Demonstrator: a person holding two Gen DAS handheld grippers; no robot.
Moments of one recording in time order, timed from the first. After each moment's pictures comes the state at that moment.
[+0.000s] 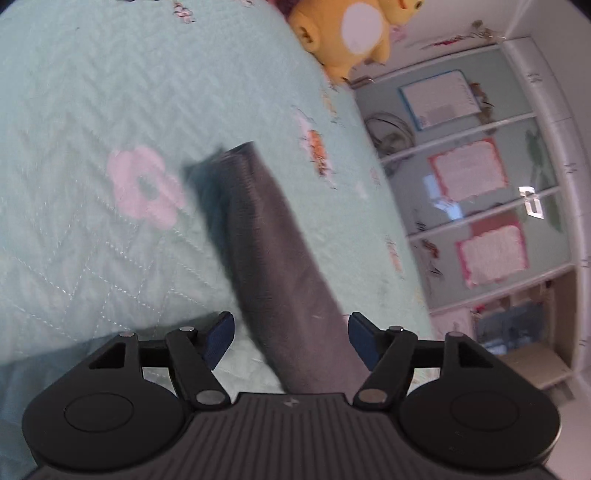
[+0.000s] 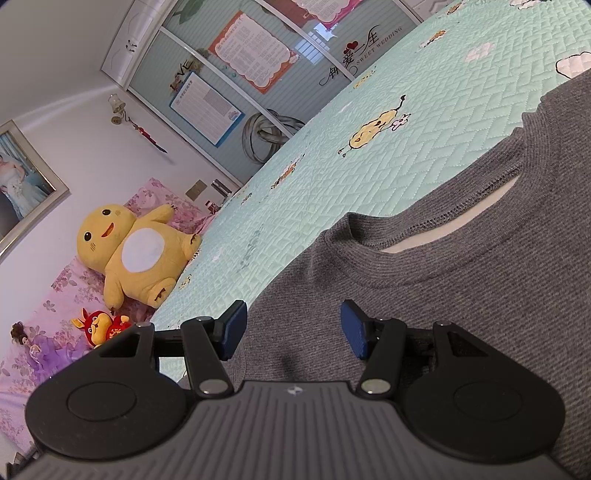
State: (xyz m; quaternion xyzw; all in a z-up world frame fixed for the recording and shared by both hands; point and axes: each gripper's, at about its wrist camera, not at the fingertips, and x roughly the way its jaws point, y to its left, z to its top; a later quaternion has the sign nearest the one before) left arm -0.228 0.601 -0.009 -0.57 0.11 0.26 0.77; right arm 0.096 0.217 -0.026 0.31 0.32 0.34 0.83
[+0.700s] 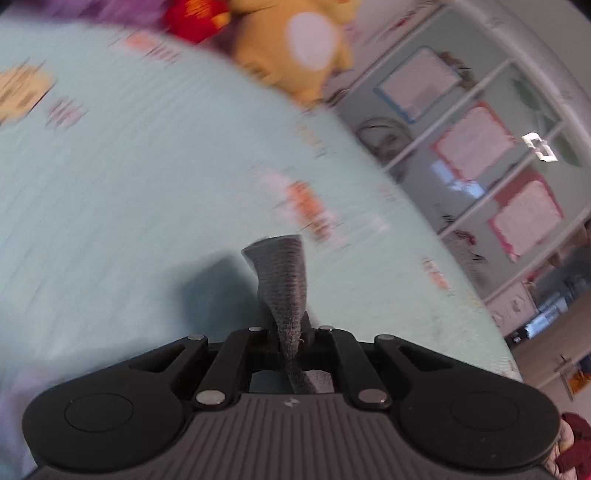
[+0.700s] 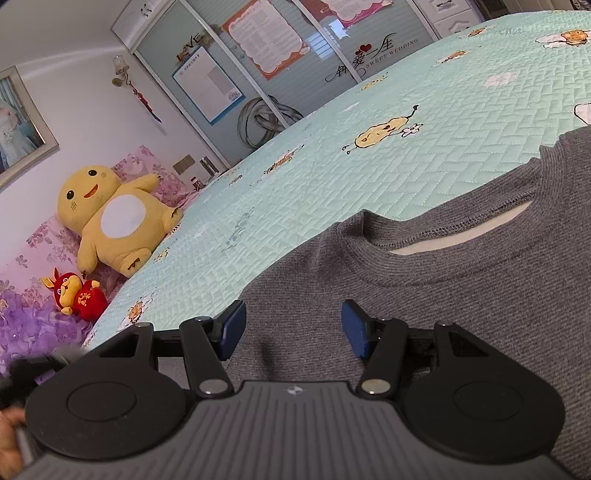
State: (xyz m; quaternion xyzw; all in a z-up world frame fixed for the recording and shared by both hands) left arm -0.148 0.684 -0.003 -0.45 0.14 0.31 0.83; right arm 0.088 0.236 -0.017 0.23 0.32 0.33 0.86
